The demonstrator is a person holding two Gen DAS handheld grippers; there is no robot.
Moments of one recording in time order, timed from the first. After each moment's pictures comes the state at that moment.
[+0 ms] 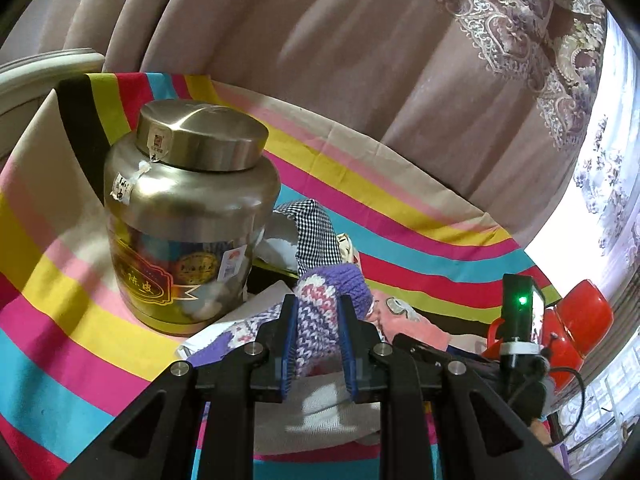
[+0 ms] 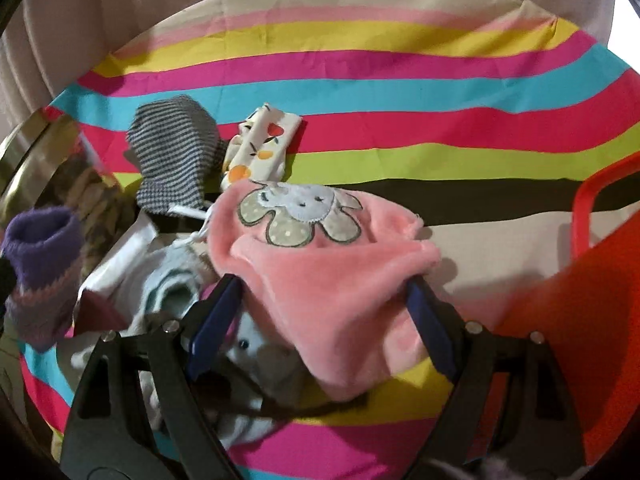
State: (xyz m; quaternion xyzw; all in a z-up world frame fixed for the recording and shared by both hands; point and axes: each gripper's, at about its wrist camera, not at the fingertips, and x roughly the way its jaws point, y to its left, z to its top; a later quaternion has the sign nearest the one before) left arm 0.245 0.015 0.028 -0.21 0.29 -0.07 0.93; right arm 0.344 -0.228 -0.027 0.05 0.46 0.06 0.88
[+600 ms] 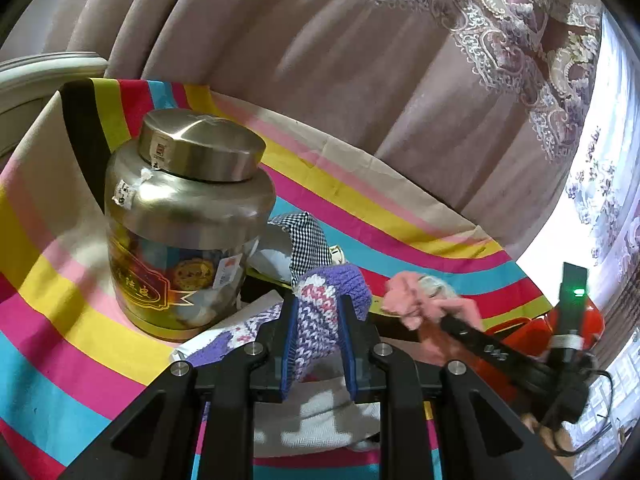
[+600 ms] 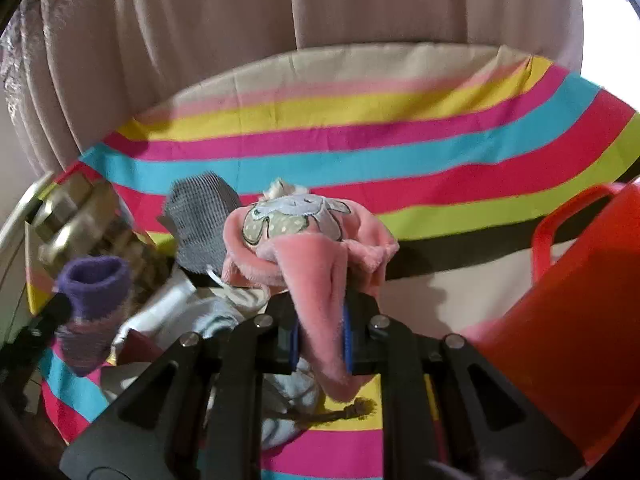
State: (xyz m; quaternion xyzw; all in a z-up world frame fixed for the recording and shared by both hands) left arm 0.237 0.018 0.032 -0.22 0.27 -0.08 0.93; right arm 0.306 -0.242 0.037 0.07 0.35 0.06 0.93
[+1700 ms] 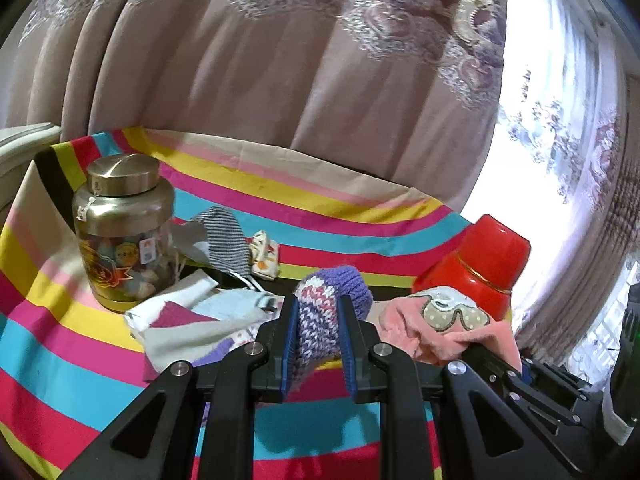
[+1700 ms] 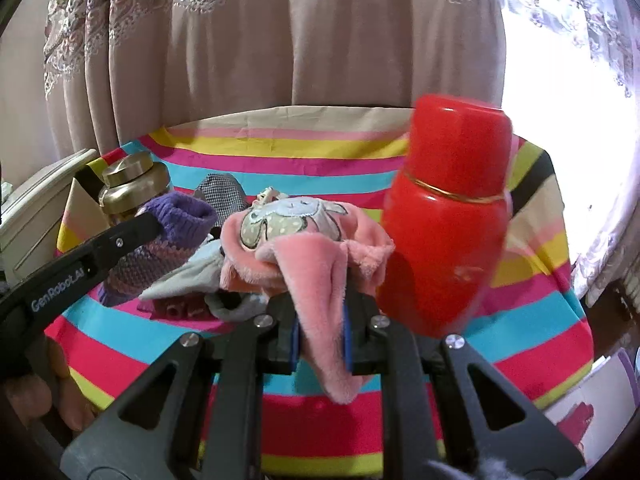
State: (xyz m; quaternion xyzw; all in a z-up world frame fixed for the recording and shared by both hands) left arm 0.152 -0.081 0.078 -0.12 0.25 -0.14 0.95; right arm 0.125 -0.274 0.083 0.02 0.28 0.02 0.96
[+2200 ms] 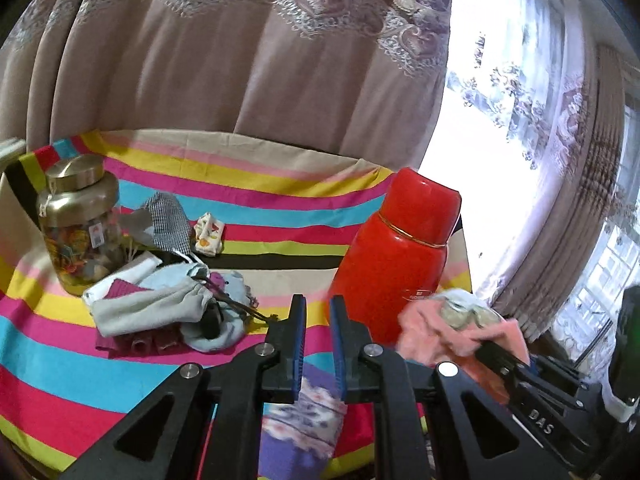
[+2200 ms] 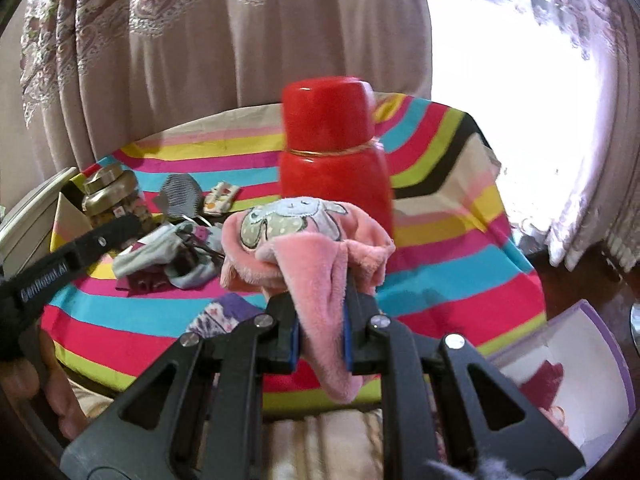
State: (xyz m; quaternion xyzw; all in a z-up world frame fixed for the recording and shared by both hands) left arm 0.114 -0.138 0.084 -0.10 0.28 -0.19 0.94; right arm 0.065 -0.354 0.076 0.06 0.29 -0.03 0.95
